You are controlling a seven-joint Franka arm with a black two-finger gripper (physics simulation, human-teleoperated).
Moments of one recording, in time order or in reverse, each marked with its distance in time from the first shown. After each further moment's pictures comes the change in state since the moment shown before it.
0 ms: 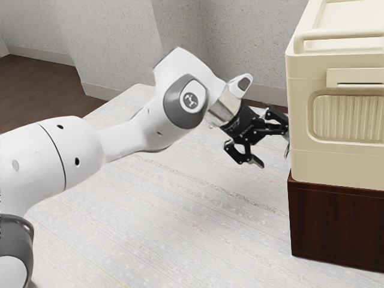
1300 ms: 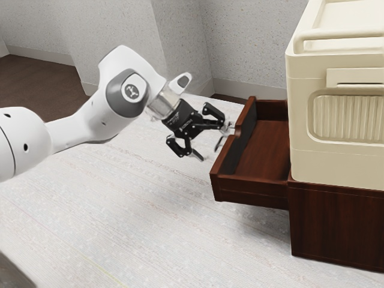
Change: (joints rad) arm 0.505 -0.080 -0.341 -0.123 0.154 -0.080 0.011
